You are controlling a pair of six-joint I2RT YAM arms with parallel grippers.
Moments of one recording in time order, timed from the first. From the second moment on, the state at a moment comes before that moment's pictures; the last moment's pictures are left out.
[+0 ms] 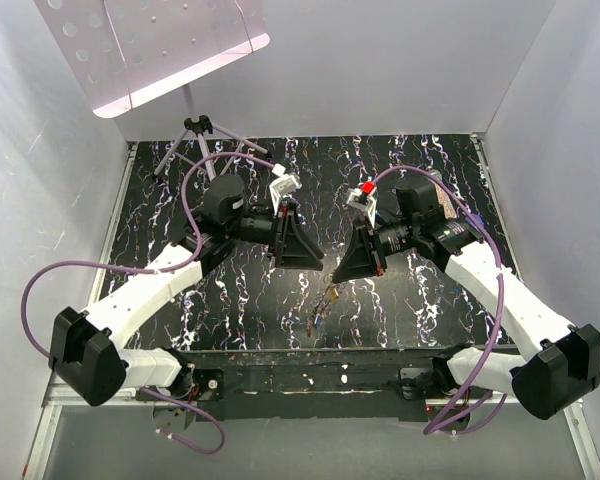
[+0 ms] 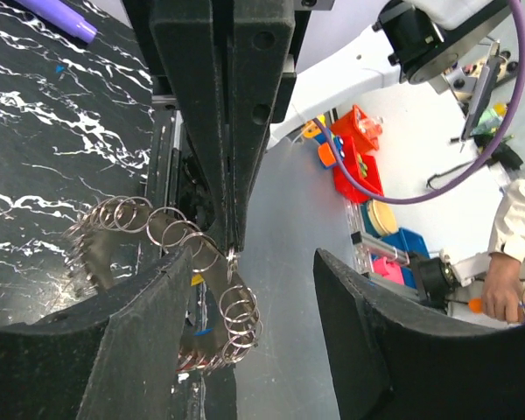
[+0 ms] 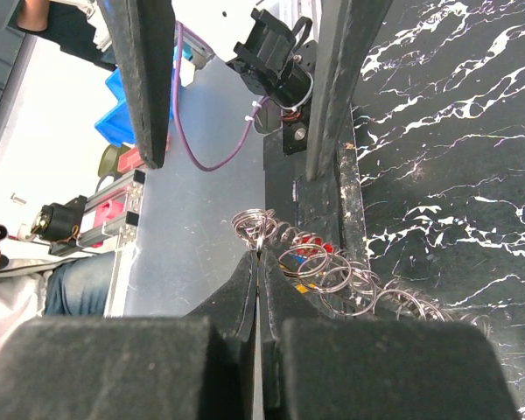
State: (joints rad) left arm -0.61 1.25 1.01 0.10 1.10 -0.58; right arm 0.51 1.18 1.05 -0.54 -1.24 0.07
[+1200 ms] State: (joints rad) left arm -0.71 1.42 1.21 -0.37 1.13 -0.26; right arm 0.51 1.19 1.05 -0.54 -1.26 0.07
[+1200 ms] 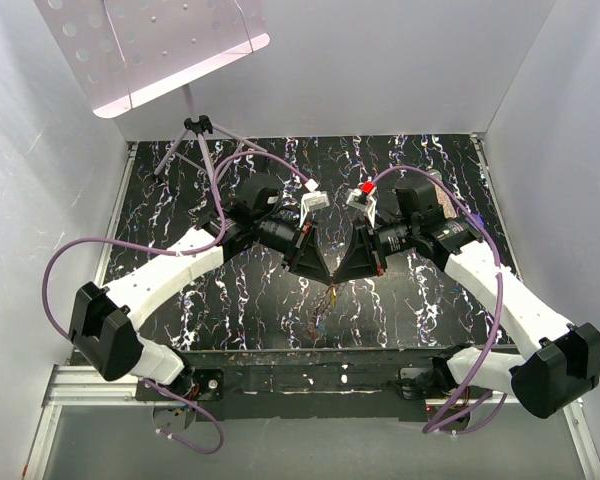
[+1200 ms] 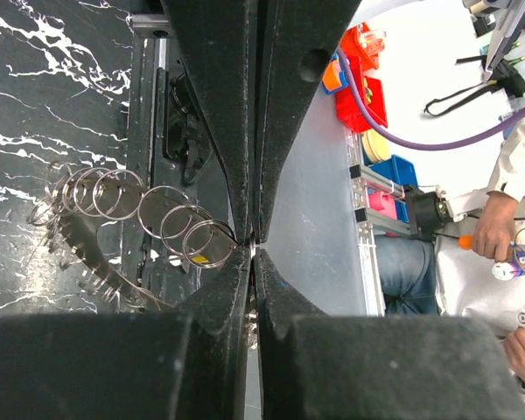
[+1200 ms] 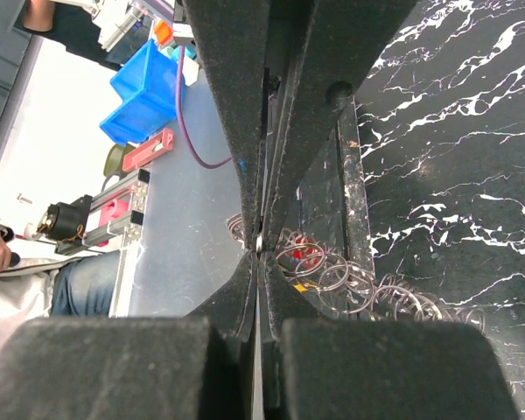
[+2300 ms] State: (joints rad) left arm -0.71 1.21 0.44 1.26 0.64 -0.87; right arm 0.52 1.09 1.08 -0.28 -1.38 0.08
